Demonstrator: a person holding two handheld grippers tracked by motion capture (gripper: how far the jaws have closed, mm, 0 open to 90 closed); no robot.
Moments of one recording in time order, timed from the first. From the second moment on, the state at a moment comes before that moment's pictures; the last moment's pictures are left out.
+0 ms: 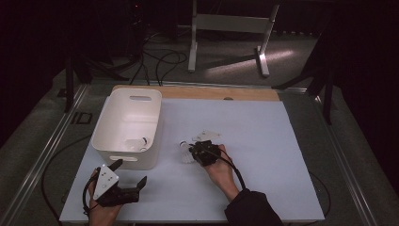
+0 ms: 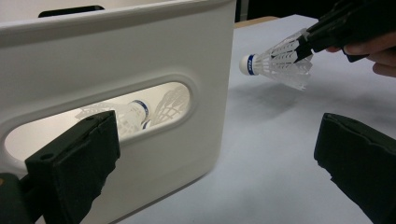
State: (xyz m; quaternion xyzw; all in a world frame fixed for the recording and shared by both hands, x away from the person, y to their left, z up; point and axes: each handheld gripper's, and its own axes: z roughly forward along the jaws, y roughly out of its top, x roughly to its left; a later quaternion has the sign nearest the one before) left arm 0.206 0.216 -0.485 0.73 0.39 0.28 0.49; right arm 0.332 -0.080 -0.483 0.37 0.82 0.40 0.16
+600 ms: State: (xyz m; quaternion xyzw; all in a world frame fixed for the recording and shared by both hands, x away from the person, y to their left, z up) left arm 0.206 0.216 -0.485 0.73 0.39 0.28 0.49; right arm 0.332 -0.080 -0.475 0.37 0.82 0.40 0.16
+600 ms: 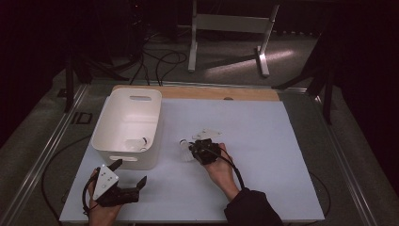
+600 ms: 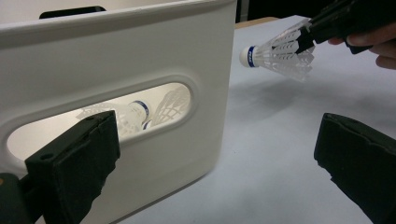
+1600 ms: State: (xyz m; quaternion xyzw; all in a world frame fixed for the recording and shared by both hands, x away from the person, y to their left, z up) left arm 0.206 0.216 -0.485 0.73 0.39 0.28 0.49; right arm 0.336 -0.077 -0.459 0.38 0.81 0.41 0.16
